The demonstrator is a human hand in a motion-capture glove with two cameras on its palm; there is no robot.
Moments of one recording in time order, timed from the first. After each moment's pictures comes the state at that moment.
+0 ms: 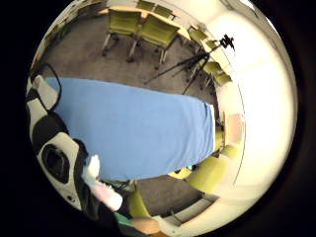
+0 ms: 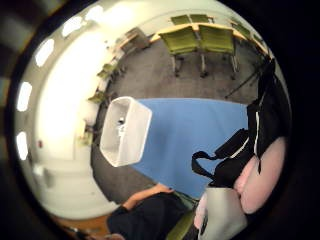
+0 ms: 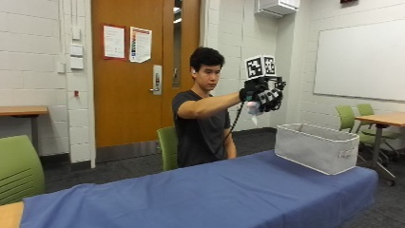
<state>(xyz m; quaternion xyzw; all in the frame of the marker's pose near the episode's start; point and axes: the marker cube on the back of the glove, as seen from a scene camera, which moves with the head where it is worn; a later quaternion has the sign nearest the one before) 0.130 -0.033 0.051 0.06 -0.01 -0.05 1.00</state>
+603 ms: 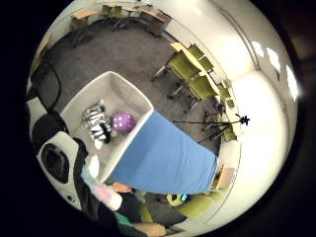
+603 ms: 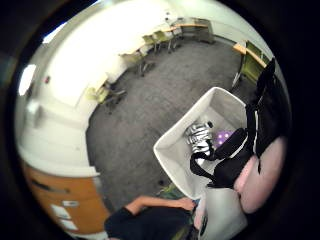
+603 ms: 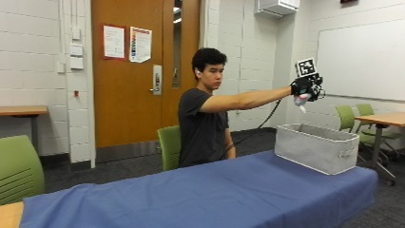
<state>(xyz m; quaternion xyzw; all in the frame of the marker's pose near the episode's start) -0.188 -0.049 0.034 0.10 -0.07 -0.36 0.92</state>
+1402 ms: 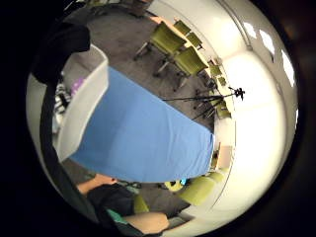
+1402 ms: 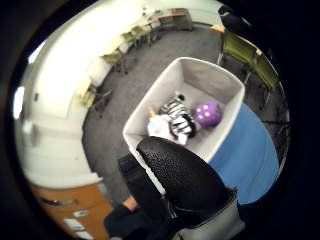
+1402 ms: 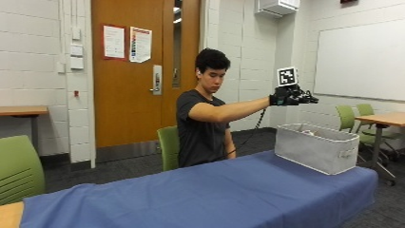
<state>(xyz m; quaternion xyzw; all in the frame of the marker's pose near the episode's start) -0.135 0.007 0.077 0.05 -0.01 -0.25 0.97</state>
